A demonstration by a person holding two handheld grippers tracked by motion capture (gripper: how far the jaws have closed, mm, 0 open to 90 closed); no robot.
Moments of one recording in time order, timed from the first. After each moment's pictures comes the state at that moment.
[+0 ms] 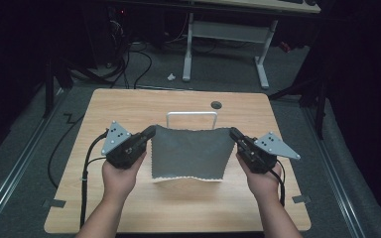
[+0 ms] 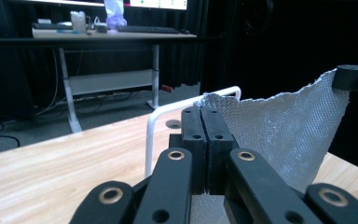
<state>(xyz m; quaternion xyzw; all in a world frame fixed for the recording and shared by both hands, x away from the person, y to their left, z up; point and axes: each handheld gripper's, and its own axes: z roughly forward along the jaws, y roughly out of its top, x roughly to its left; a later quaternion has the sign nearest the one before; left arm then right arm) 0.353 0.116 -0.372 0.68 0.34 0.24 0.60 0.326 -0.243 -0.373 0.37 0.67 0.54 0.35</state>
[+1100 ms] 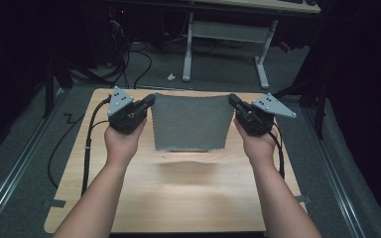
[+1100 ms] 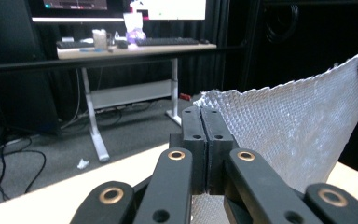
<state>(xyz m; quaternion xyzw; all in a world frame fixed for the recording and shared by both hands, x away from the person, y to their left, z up) 0.428 0.113 -0.340 0.68 0.34 0.28 0.59 0.401 -0.238 -0.330 0.39 0.65 0.54 0.36</state>
